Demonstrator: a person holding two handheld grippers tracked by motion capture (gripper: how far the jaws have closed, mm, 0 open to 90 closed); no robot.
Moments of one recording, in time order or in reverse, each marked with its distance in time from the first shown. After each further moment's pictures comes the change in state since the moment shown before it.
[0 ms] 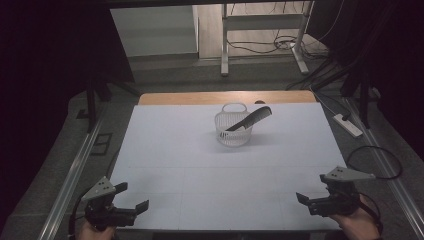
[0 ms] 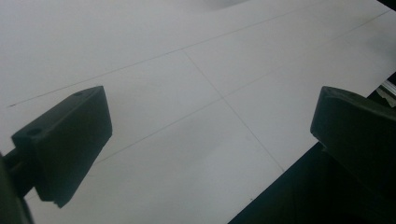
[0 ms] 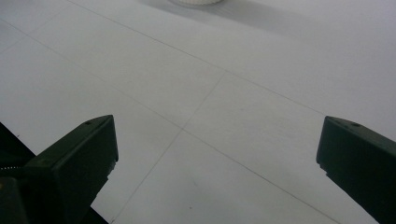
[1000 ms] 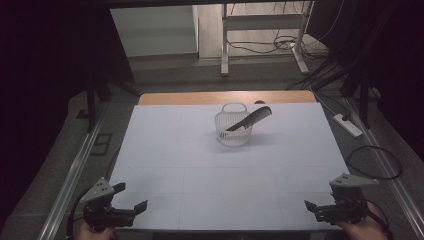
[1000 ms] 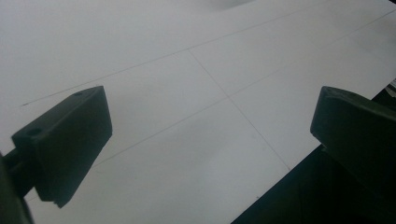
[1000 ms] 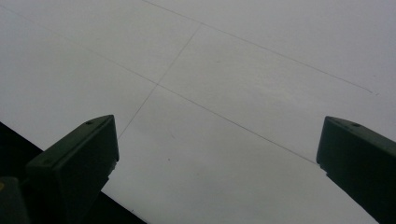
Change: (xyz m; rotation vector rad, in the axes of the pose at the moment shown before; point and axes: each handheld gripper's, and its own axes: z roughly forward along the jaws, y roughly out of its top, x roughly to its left) left arm 0.000 -0.002 -0.003 -0.005 0.025 0.010; right arm -0.005 -0.017 -0.007 0.123 -0.084 0.023
